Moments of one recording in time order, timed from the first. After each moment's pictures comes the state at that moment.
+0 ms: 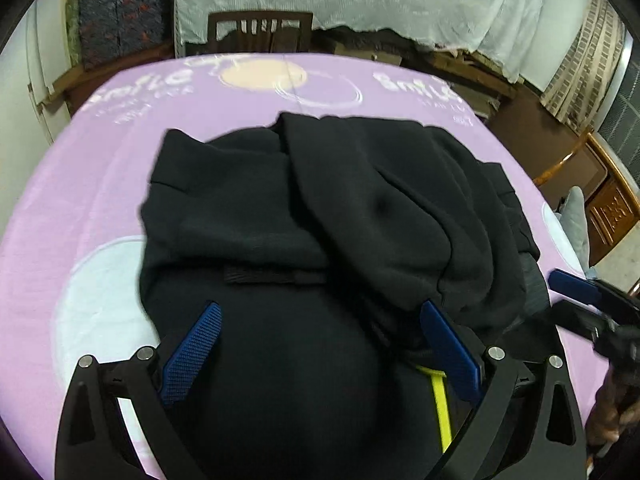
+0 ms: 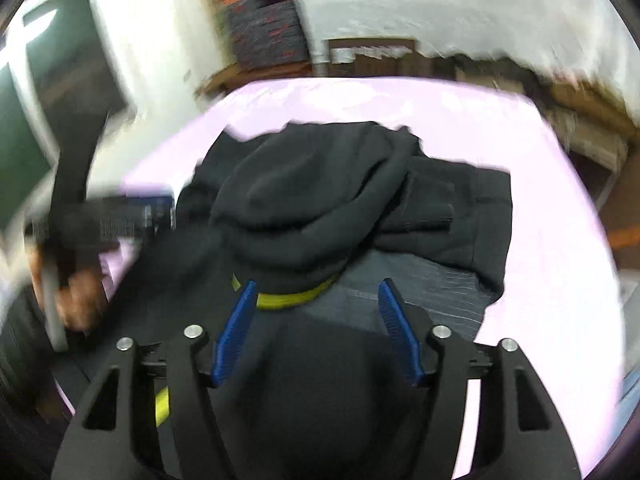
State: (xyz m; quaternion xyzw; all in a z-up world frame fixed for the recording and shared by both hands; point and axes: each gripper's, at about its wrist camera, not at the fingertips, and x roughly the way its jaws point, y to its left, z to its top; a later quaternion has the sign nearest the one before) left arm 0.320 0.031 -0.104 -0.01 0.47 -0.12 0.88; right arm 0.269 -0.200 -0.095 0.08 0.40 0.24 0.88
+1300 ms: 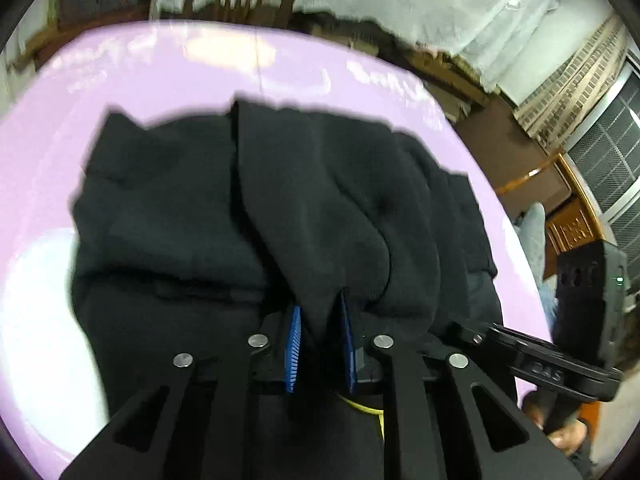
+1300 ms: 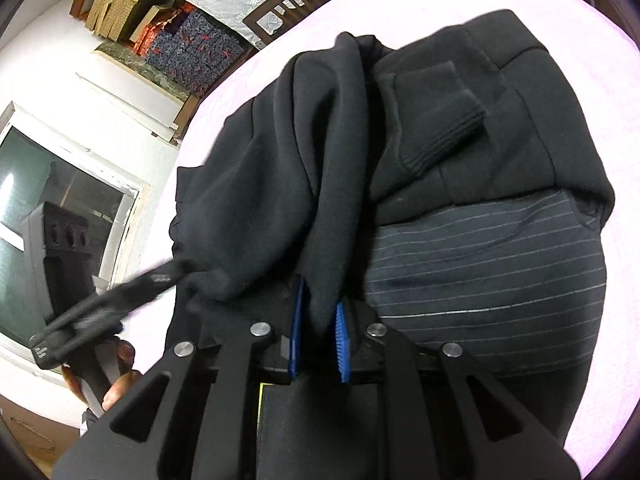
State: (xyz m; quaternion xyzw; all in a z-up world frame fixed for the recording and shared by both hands) left arm 0.338 0.026 -0.096 -0.08 0.47 -0.18 0.86; right arm 0.335 -0.193 -0.156 0.29 0.48 0.24 0.79
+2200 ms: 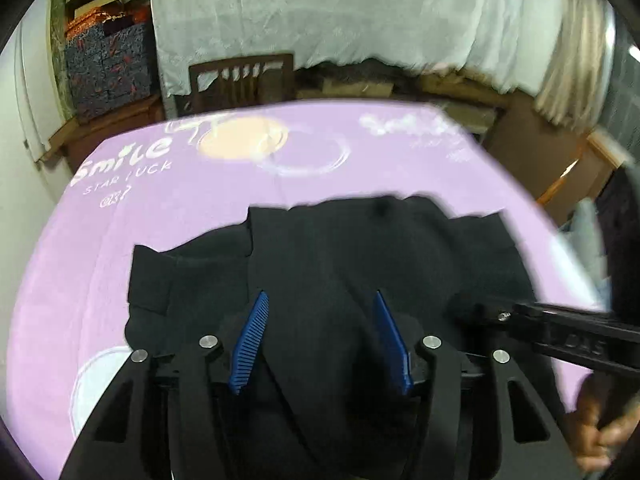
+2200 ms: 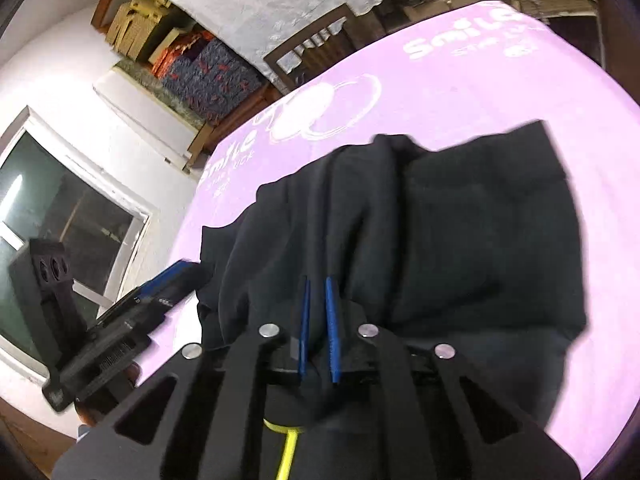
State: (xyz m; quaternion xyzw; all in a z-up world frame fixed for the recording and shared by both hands) left arm 0.376 -0.017 -0.085 0.05 0.41 -0.10 0.90; right arm 0.374 -0.204 -0.109 0.28 0.43 0.24 0.82
